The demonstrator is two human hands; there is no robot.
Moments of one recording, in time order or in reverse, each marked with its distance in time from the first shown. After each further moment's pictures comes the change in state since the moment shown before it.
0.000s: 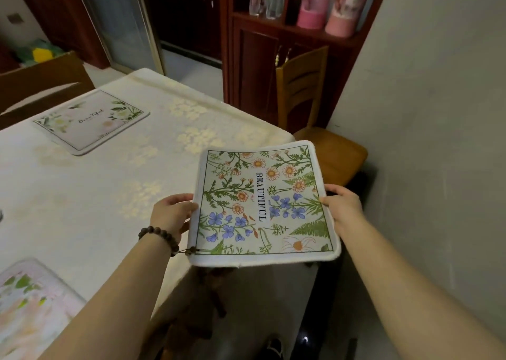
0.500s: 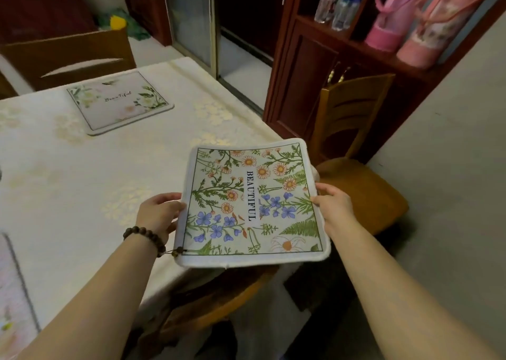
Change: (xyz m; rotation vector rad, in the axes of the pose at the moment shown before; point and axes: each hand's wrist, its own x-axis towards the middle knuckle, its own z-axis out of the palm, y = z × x) left_hand 0.069 0.020 0.055 -0.185 0.277 -0.044; right_hand 0.138 -0.098 0.070 -0.168 -0.271 -0.058
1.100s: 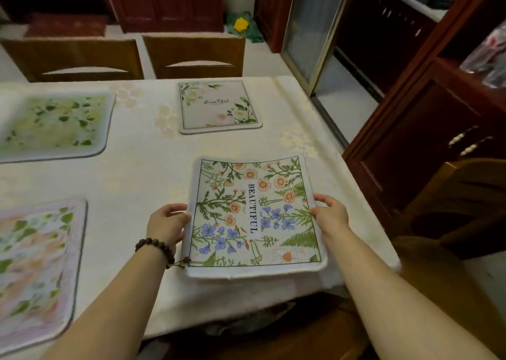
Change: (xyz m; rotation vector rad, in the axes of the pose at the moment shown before) left_hand 0.068 0.014 -0.066 -0.183 0.406 -0.025; right_hand 0.073 -0.068 0.197 -0.277 -0.356 -0.090
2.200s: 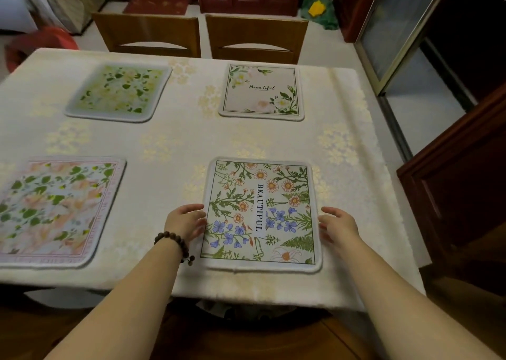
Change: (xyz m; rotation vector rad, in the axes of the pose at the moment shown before) left_hand -0.012 -0.049 0.018 -0.182 0.197 -0.157; right_hand 0.069 0.021 0.004 -0.194 -0.241 0.107
